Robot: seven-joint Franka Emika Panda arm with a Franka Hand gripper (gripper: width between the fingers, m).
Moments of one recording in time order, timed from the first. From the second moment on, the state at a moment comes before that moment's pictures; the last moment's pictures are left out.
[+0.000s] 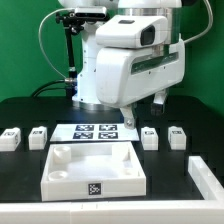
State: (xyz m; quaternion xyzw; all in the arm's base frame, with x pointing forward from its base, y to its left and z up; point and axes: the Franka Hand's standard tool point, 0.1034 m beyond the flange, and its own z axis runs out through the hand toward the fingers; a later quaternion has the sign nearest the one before) arm 0.566 0.056 0.114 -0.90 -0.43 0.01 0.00
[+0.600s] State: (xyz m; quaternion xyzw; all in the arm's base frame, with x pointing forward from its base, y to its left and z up) arm 0.455 0.001 0.068 -0.70 -0.72 0.01 0.01
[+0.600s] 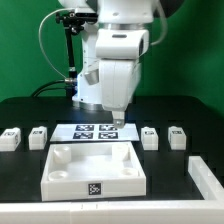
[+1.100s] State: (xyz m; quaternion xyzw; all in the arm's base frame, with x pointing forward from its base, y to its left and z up) arm 0.440 -0.027 0.007 -0.71 -0.71 0.01 0.04
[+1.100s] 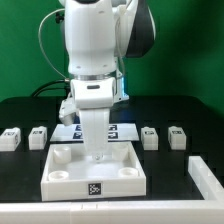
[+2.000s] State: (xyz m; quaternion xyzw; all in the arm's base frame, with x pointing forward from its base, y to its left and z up) arm 0.442 -0.028 0.007 -0.71 -0.70 0.01 0.03
